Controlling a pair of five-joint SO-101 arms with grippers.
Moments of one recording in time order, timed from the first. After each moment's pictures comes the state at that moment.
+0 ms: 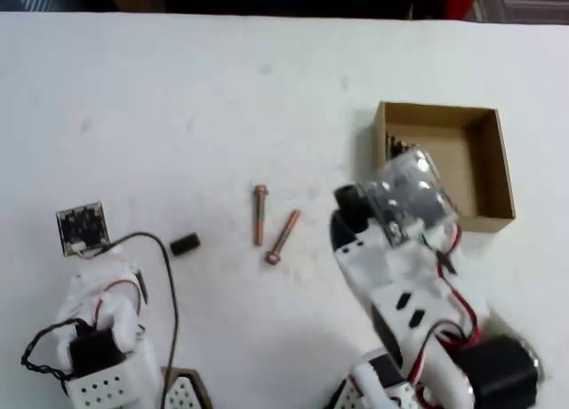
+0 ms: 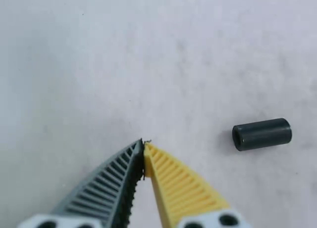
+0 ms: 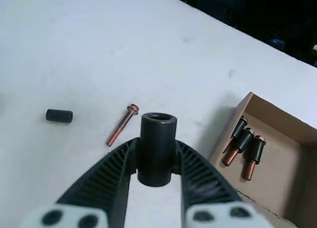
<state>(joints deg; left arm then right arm) -25.7 -104.1 93.7 70.2 -0.2 -21.4 -64.6 14.9 92.6 12.6</state>
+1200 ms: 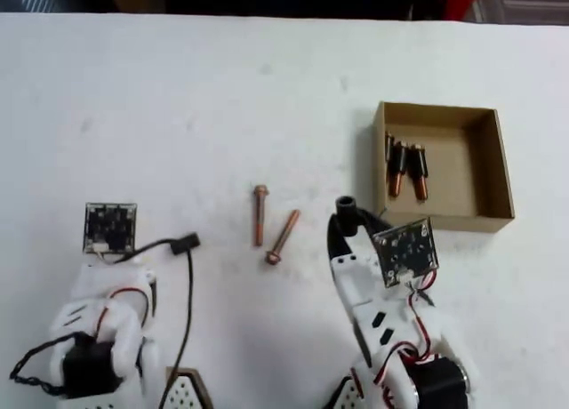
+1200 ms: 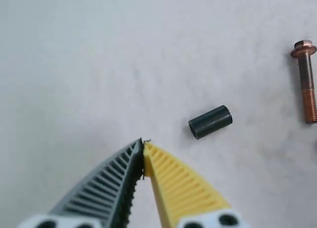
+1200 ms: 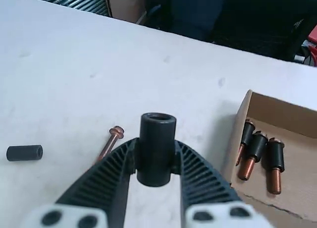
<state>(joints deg) -15.2 -104.7 79.0 81.0 -6.9 -18.4 -103.1 67.8 66.2 5.5</state>
